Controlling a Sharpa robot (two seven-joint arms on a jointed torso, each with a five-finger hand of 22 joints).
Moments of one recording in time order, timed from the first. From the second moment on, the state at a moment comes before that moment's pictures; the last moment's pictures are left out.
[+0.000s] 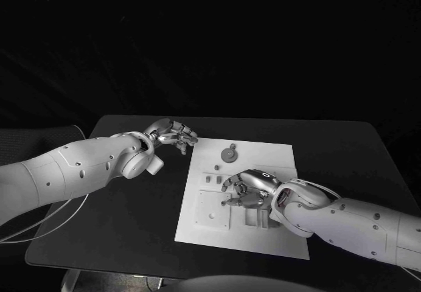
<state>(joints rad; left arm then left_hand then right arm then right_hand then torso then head) 1.21 -0.75 -0.14 1.19 -0.50 -0.17 0.23 1.08 -0.04 0.40 -0.29 0.06 0.81 0.18 0.30 0.44 1.18 0.07 0.25 0.41 1.08 -0.02 0.69 0.85 0.06 1.16 -0.11 0.32 1.00 1.03 -0.65 -0.16 1.42 -1.39 -0.37 0.12 1.08 -0.10 0.54 -0.29 0.17 0.84 0.16 0.23 0.48 1.11 0.04 1.26 0.85 1.11 -0.06 1.38 0.98 0.25 1.03 0.03 0.92 1.31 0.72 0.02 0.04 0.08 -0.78</state>
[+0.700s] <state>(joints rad) 1.21 -0.75 -0.14 1.17 -0.50 -0.17 0.23 1.08 -0.04 0.40 -0.29 0.06 0.81 0.18 0.30 0.44 1.18 0.07 0.25 0.41 1.08 -0.02 0.69 0.85 0.06 1.16 -0.11 0.32 1.00 1.14 -0.83 -0.11 1.50 -1.23 -0.37 0.12 1.08 -0.09 0.53 -0.29 0.17 0.84 0.15 0.24 0.48 1.11 0.04 1.26 0.85 1.11 -0.06 1.38 0.98 0.25 1.03 0.02 0.92 1.31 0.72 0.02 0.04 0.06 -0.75</state>
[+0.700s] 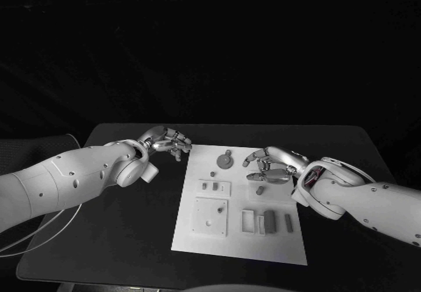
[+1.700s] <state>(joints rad) 1.21 -0.75 -0.14 1.17 -0.50 -0.17 0.23 1.08 -0.03 0.40 -0.29 0.06 0.81 0.18 0.30 0.44 1.18 0.07 0.25 0.41 1.08 -0.02 0.69 0.85 0.06 1.16 -0.11 0.32 1.00 1.06 -0.88 -0.12 1.43 -1.27 -0.34 0.12 1.03 -0.15 0.50 -0.29 0.19 0.81 0.17 0.22 0.46 1.10 0.06 1.26 0.84 1.11 -0.05 1.38 0.98 0.25 1.03 0.03 0.92 1.31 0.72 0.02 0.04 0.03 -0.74</state>
